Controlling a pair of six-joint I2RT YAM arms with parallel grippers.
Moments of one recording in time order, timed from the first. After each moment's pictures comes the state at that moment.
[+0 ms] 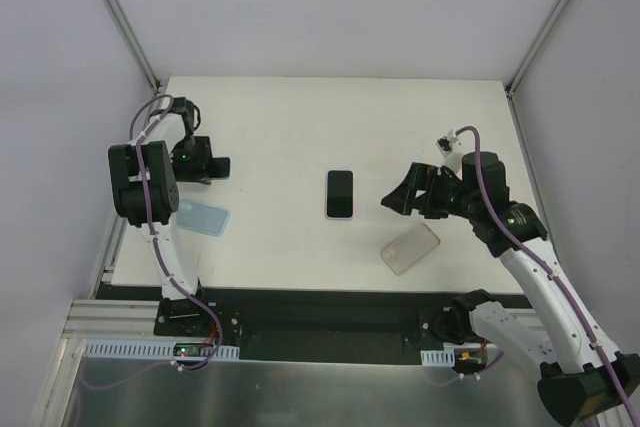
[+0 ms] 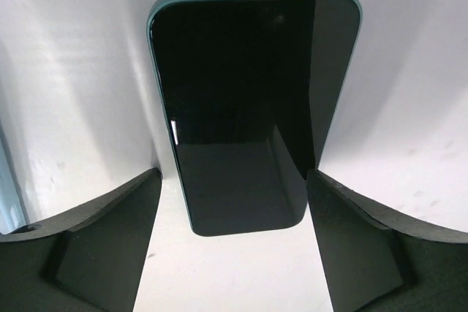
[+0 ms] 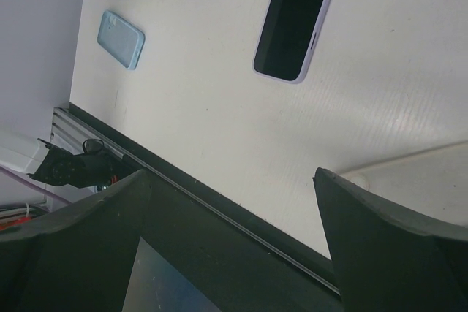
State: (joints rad) left arm 0.16 2.05 1.50 -0.92 -0.10 -1.52; right arm 0.37 0.85 0.90 -0.66 -0.39 0.50
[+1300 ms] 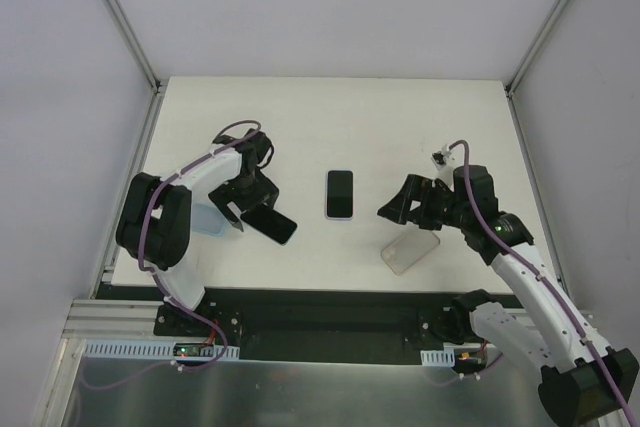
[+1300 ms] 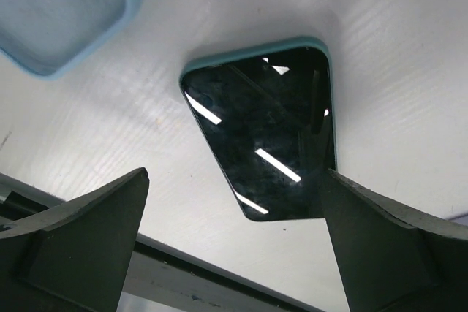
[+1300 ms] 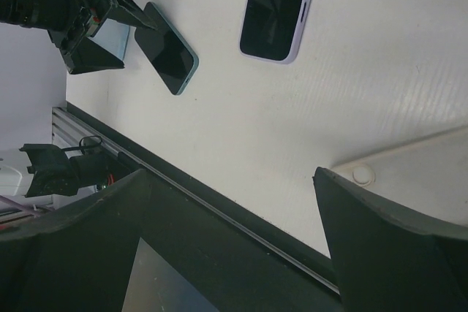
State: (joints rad) left arm -0.38 1.71 1.15 -1.01 -0.08 -1.13; right arm 0.37 0.81 0.73 -0.56 -0.39 0.57
